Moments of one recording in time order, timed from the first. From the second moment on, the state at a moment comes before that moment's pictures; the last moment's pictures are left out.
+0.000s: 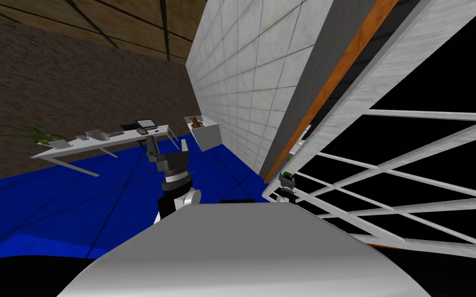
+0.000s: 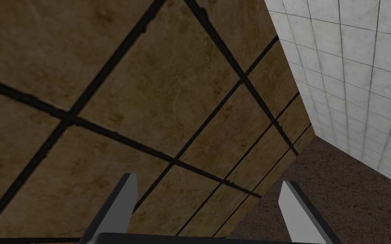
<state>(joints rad) -0.06 -0.29 -0.02 -0.55 -0.69 -0.91 -1.44</state>
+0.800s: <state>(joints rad) -0.04 -0.30 0.00 -0.59 -0.68 -0.90 -1.44</state>
